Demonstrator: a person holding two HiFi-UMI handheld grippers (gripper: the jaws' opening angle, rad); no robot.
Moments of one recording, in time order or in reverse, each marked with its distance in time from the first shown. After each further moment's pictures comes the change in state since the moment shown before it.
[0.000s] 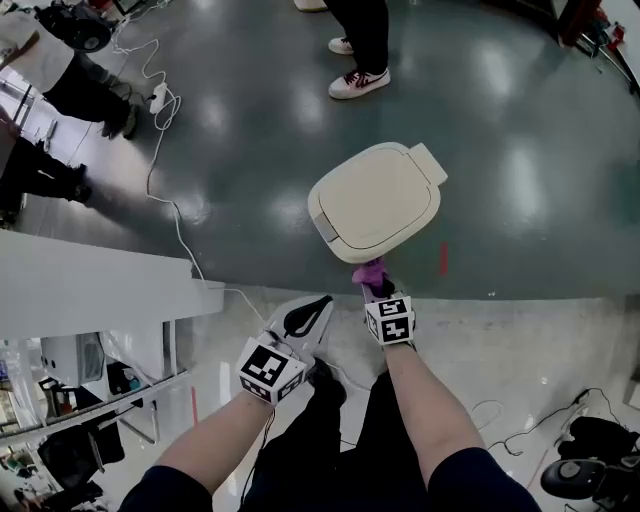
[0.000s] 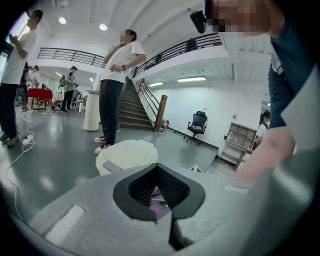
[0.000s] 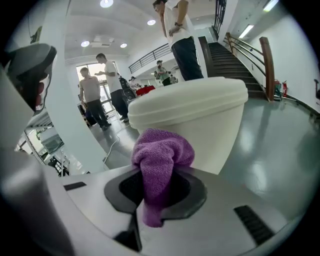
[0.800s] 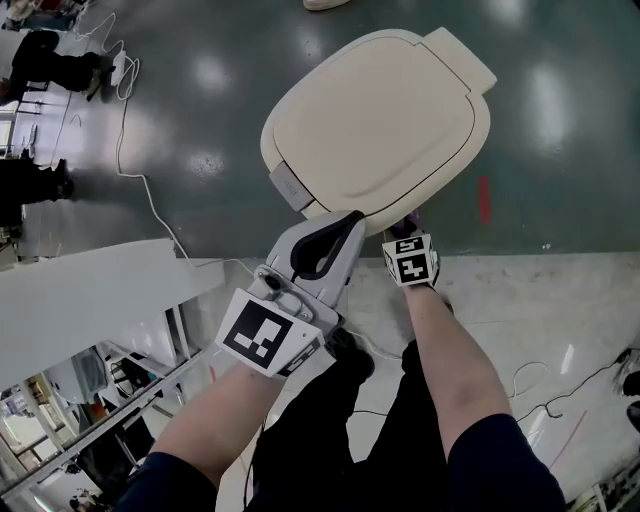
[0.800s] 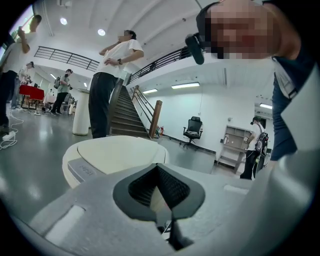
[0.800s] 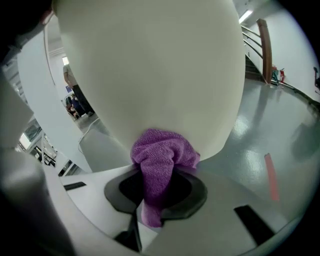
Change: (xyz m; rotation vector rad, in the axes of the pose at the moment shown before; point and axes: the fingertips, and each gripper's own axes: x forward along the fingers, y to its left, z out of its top) left arm 0.137 0.049 -0.033 0.032 -0.111 -0.072; right arm 0.169 -0.090 -0.144 0.055 0.134 -0.060
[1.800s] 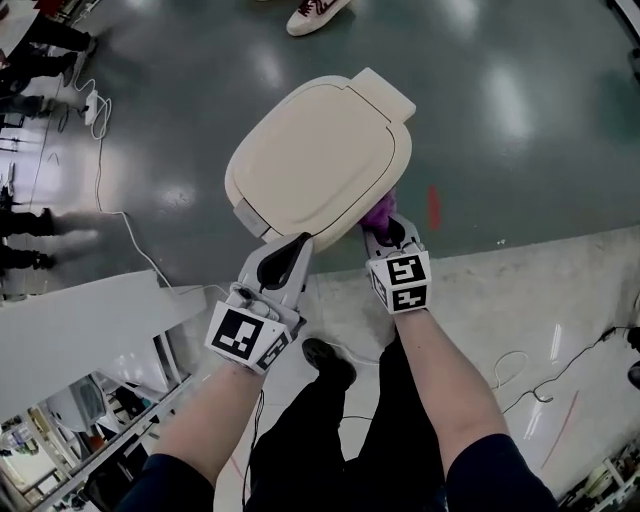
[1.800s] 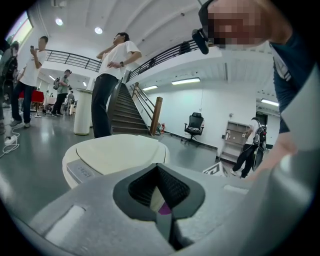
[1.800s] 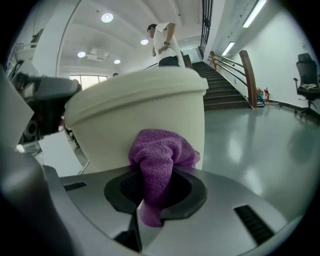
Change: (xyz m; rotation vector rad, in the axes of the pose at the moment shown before) left arm 0.003 -0.004 0.007 0.026 0.030 0.016; right arm -0.162 -0.026 0.144 0.003 -0.363 -0.055
